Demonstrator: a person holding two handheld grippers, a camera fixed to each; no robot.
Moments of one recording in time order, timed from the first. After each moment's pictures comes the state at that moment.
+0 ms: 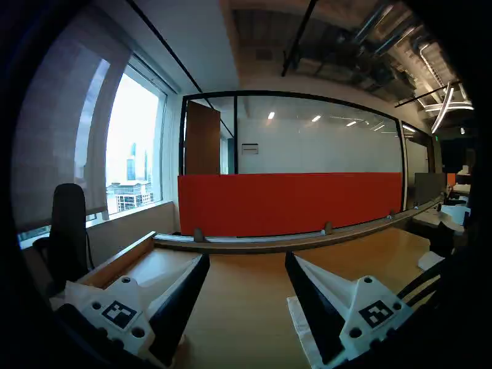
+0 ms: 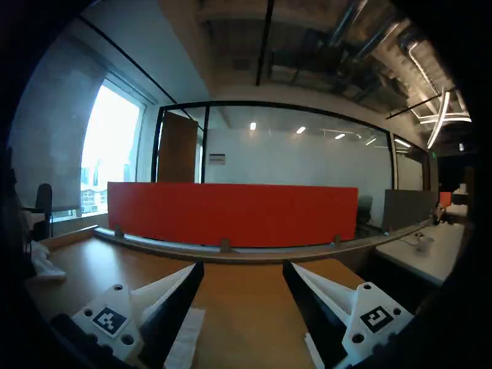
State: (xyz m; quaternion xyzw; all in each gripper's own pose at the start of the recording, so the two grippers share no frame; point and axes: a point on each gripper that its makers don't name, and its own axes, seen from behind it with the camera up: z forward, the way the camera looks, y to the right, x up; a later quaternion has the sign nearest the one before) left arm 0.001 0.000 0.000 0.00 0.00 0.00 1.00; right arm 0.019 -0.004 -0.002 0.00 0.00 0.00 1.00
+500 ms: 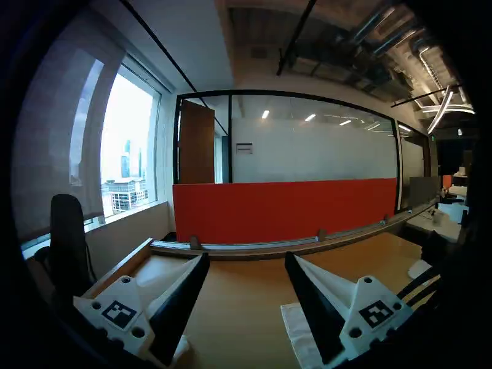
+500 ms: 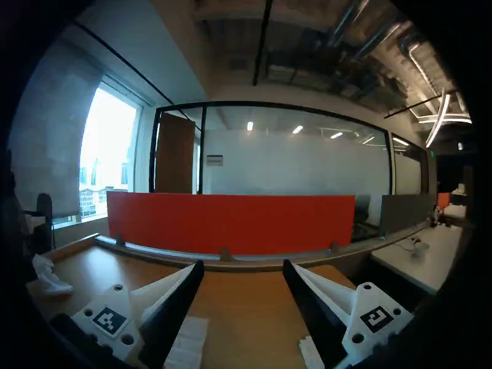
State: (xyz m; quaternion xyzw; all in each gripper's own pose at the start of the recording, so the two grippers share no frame) left arm 0.045 0.006 0.000 -0.02 -0.01 0.00 1.00; right arm 0.070 -0.005 -0.013 -0.01 -0.01 0.00 1.00
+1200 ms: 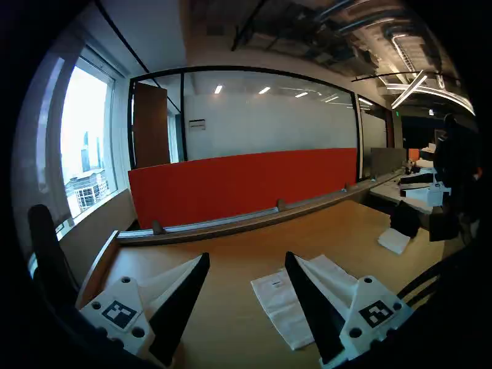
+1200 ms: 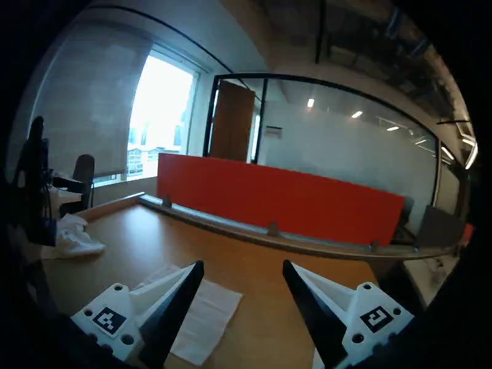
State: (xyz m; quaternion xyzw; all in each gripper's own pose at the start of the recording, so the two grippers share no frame) left arm 0.017 0.052 -0.013 -0.15 -0.09 0.05 0.98; right arm 0.038 -0.079 -0.026 0.16 -0.10 -0.07 0.98
